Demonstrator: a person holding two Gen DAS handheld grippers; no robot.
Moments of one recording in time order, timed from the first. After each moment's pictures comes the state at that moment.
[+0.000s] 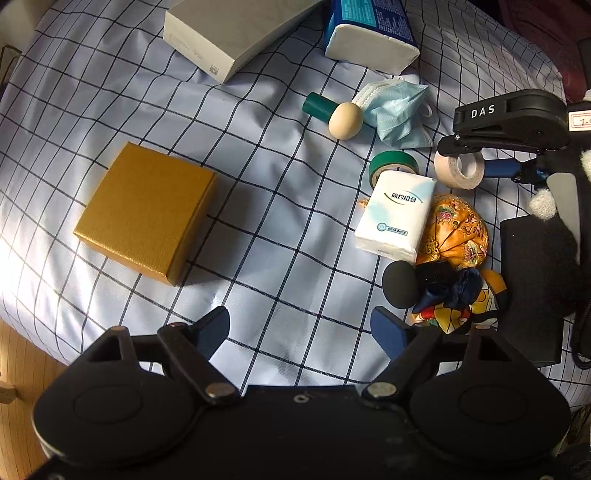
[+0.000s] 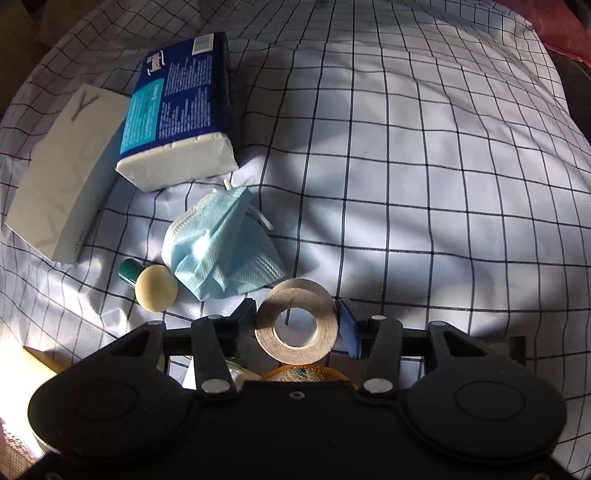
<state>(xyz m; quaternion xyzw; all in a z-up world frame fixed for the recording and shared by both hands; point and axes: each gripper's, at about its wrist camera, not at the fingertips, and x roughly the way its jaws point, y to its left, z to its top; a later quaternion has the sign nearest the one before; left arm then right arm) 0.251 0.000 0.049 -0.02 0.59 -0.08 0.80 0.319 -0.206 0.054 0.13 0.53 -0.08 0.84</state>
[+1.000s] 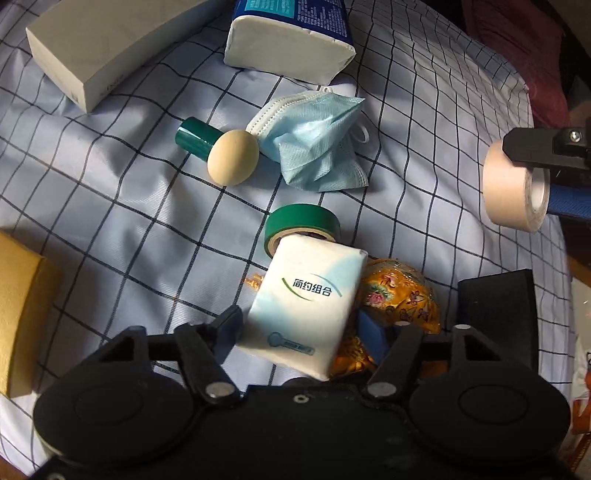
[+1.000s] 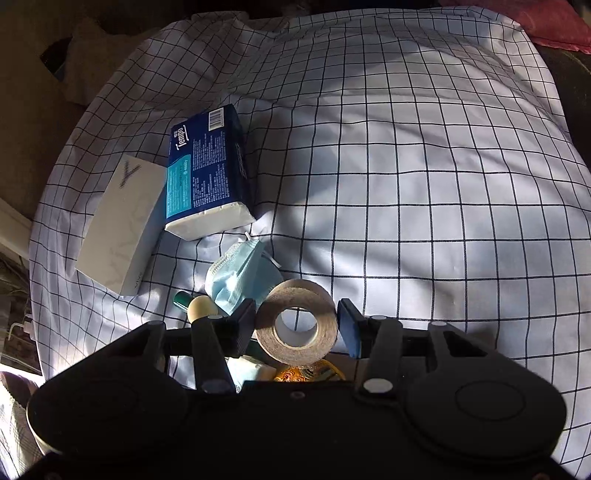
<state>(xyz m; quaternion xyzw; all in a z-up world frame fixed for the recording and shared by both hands) 0.323 -0.071 0.001 -0.08 0.58 -0.15 0.80 0.297 -0.246 0.117 0.18 0.50 -0.04 0.85</state>
